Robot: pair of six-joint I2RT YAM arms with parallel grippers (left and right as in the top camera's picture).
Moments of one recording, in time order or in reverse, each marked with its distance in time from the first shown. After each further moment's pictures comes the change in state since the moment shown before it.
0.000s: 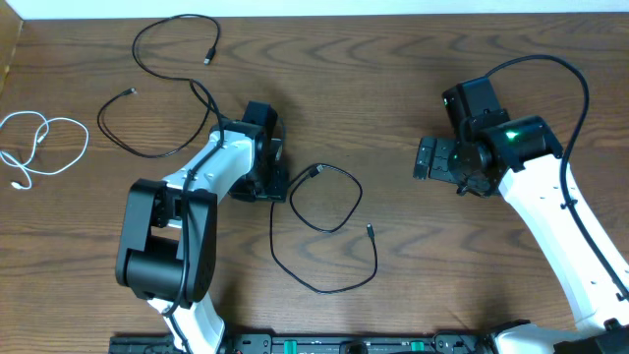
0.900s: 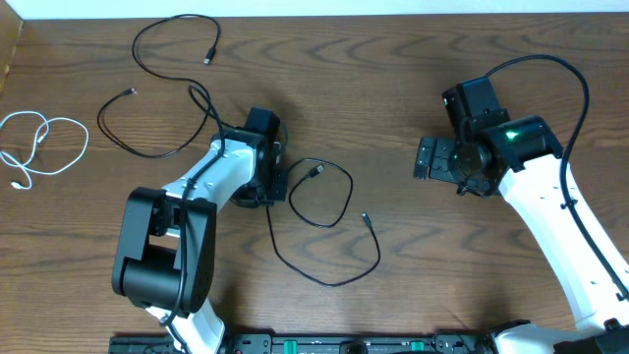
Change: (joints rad) left arm -0.016 -0.042 -0.058 0.027 -0.018 -0.070; right arm 0.000 0.000 0.000 0.000 0.002 0.000
